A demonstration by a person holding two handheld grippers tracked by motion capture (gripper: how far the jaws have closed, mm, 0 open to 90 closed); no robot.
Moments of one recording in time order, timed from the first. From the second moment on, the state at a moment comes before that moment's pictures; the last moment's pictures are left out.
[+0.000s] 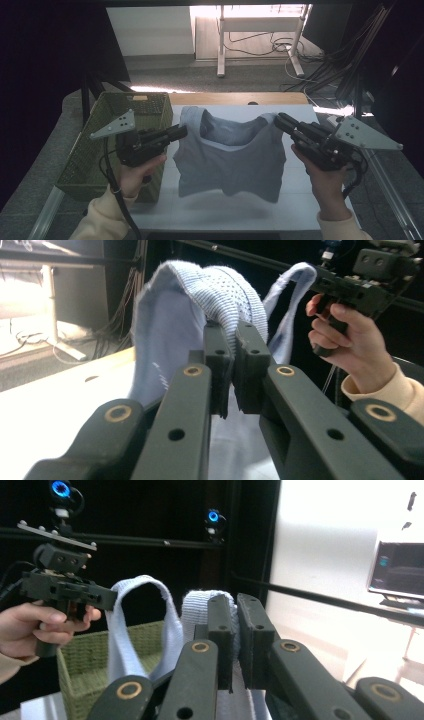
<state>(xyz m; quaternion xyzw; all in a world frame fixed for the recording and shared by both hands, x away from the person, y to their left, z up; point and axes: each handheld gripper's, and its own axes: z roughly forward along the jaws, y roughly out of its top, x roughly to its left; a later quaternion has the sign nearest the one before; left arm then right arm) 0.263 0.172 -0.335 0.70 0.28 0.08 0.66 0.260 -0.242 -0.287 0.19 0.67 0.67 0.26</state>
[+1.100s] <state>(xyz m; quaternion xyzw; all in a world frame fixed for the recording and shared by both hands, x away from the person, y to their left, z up) 0.347 0.141 -0.396 0.71 0.43 0.11 0.55 0.368 -0.242 -0.375 0.34 0.71 0.57 0.24</state>
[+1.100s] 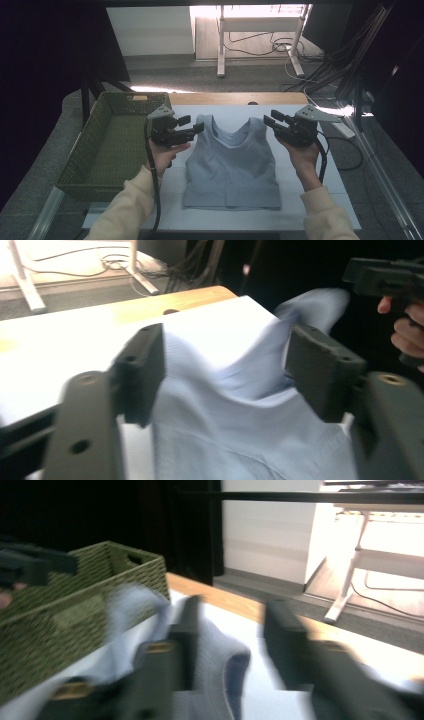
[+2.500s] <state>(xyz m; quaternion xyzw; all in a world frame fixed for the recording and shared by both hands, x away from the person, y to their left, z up) 0.299 0.157 -0.410 0.76 0.37 0.10 0.53 0.328 -0.248 -0.409 0.32 0.75 0.55 0.18</state>
